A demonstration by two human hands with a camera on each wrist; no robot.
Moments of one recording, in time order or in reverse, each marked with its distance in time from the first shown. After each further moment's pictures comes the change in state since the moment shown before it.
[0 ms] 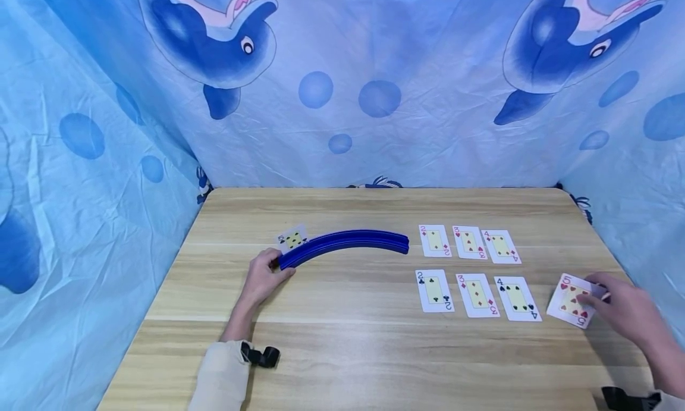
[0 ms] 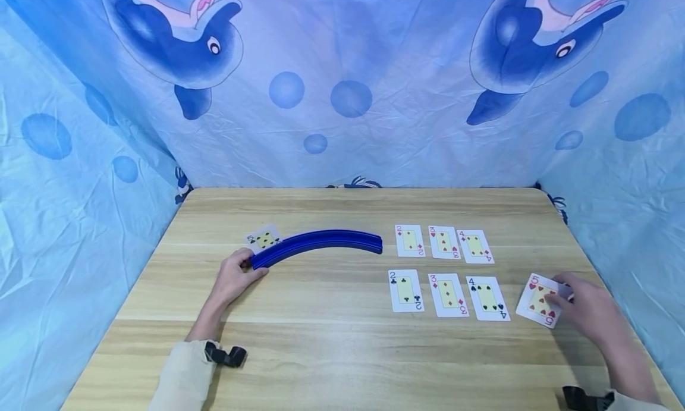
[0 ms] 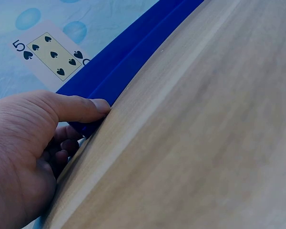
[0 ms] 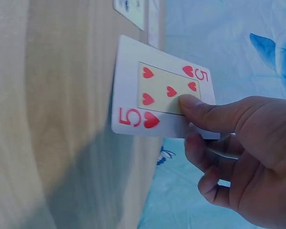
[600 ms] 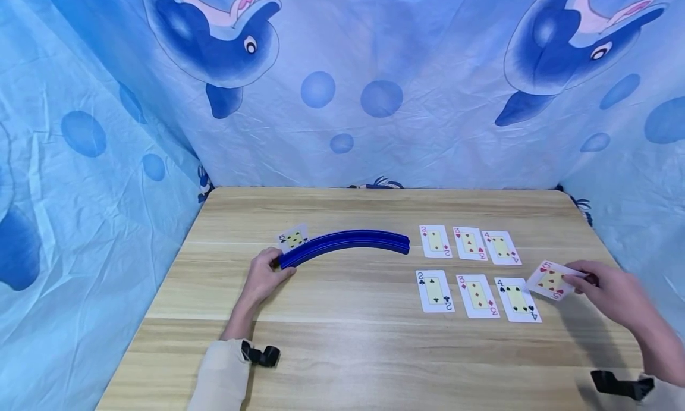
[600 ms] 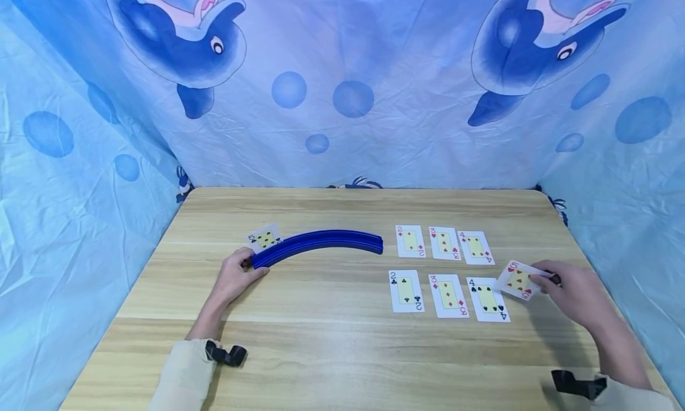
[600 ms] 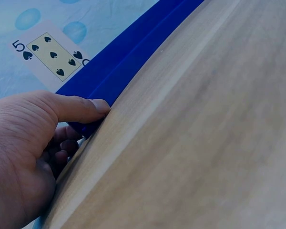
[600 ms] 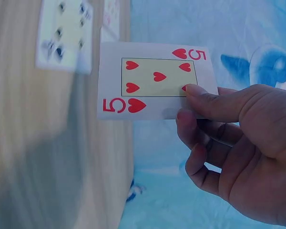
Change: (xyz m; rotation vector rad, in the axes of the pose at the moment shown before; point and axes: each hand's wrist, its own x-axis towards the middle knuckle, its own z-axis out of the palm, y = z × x) left_hand -0.001 0.001 0.000 0.008 0.000 0.016; right_hand 0.009 -0.033 -0.015 0.086 0.075 -0.175
